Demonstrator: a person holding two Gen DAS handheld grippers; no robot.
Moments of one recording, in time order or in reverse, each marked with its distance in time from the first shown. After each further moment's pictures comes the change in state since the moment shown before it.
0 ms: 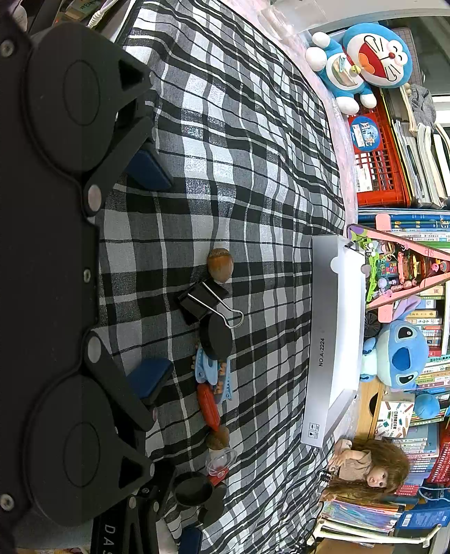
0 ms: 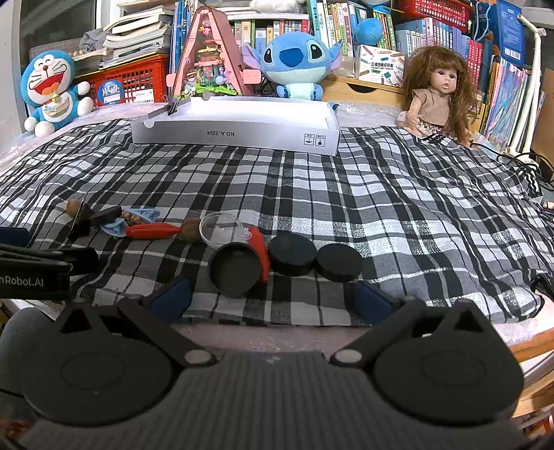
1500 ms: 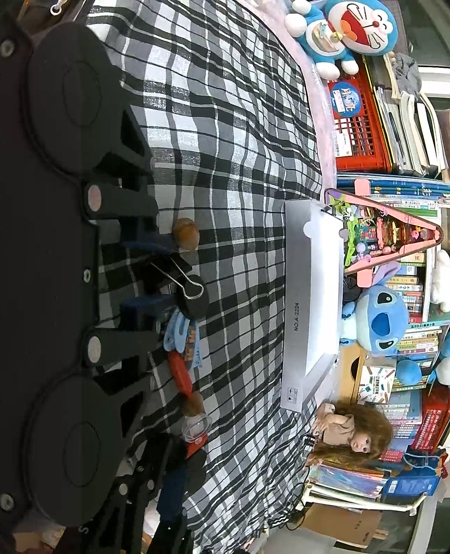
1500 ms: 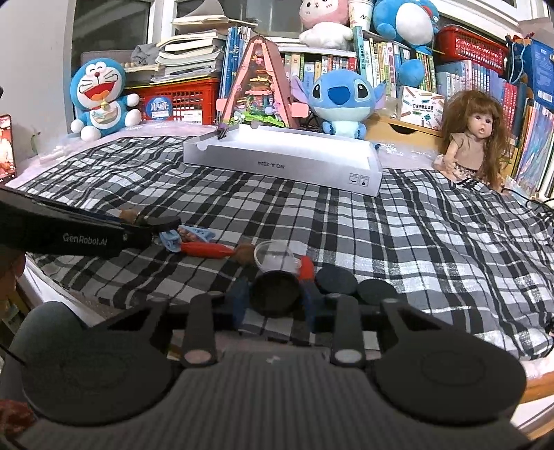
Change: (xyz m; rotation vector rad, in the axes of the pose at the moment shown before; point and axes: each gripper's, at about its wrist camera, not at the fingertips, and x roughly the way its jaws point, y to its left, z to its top) left arm -0.003 -0.003 0.012 0.039 -0.056 -0.128; right arm -0.019 0.018 -0.002 -0.103 -0.113 0.121
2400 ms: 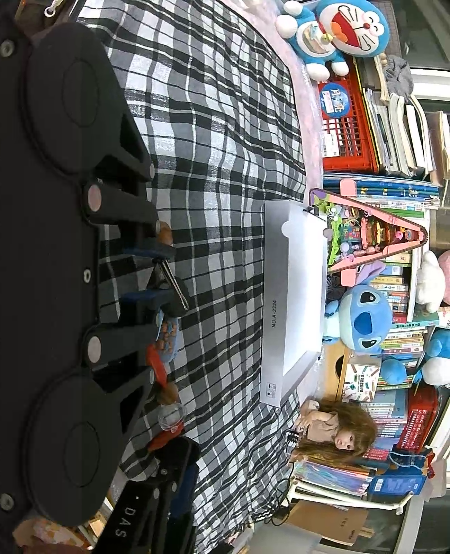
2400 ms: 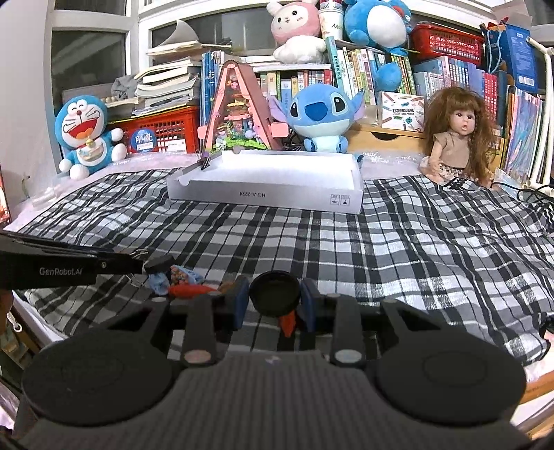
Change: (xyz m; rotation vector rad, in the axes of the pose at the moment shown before) left arm -0.014 0.001 0.018 -0.016 -0.031 -0.011; right arm -0.005 -0.021 0.020 0.104 -0.053 -0.011
